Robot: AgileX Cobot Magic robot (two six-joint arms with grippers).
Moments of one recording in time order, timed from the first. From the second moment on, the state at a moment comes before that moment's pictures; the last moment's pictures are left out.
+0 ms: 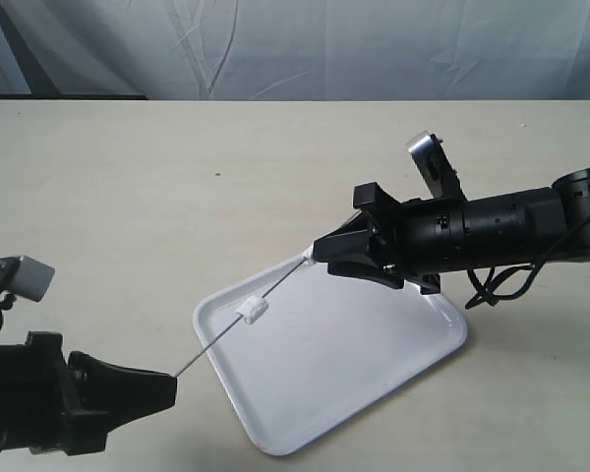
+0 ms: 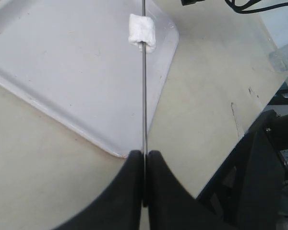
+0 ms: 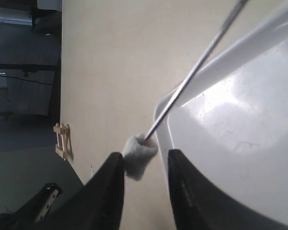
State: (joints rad) left arm -0.31 1.06 -0.18 1.55 -0.74 -1.79; right arm 0.27 1.81 -0.70 1.74 0.93 -1.17
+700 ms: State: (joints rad) left arm -0.31 1.06 -0.18 1.53 -0.78 -1.78; right arm 0.27 1.81 -0.70 1.74 0.95 -1.17
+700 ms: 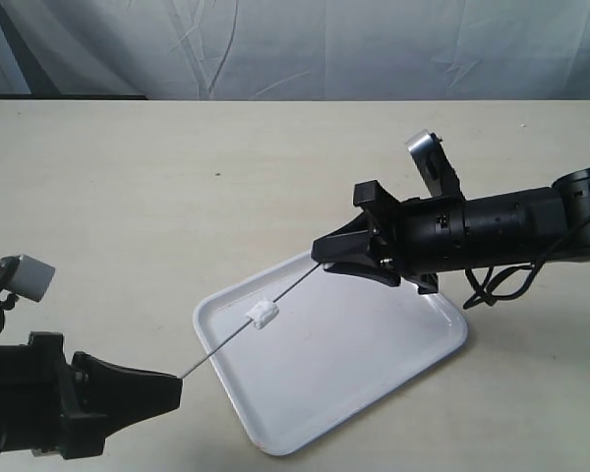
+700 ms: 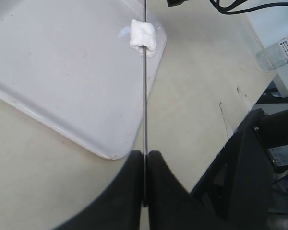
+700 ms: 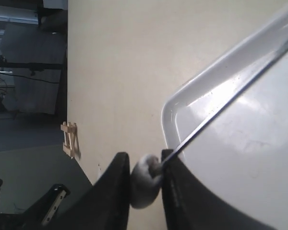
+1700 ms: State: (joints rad) left arm -0.31 1.06 -0.15 1.70 -0.78 -2.00; right arm 0.28 1.81 -0.71 1.72 0.82 -1.14
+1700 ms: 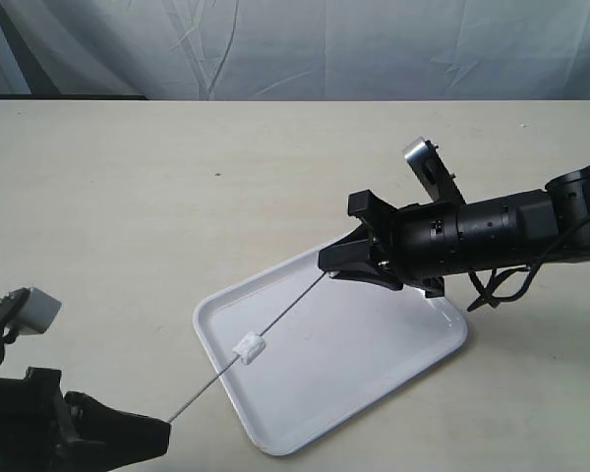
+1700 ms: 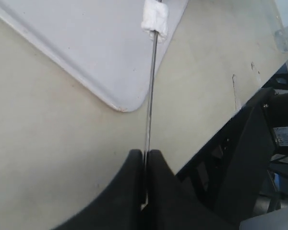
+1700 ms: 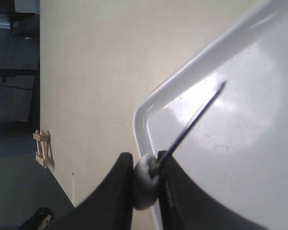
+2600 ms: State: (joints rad) left arm -0.31 1.06 -0.08 1.75 -0.79 -2.06; right arm 0.27 1.81 -0.83 1.74 0.51 -1.14
